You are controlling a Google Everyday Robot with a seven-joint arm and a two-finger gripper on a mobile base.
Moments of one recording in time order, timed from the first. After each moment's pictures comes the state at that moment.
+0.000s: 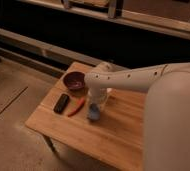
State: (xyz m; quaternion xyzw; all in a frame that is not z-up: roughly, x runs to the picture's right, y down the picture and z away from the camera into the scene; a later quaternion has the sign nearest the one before) arm 0.020 0.083 0.784 -0.17 0.23 0.81 0.51
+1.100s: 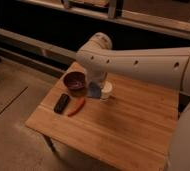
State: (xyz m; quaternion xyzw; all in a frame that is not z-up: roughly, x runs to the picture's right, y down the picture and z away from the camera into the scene) arm 0.017 -0.025 0.703 -0.09 0.16 0.81 0.55
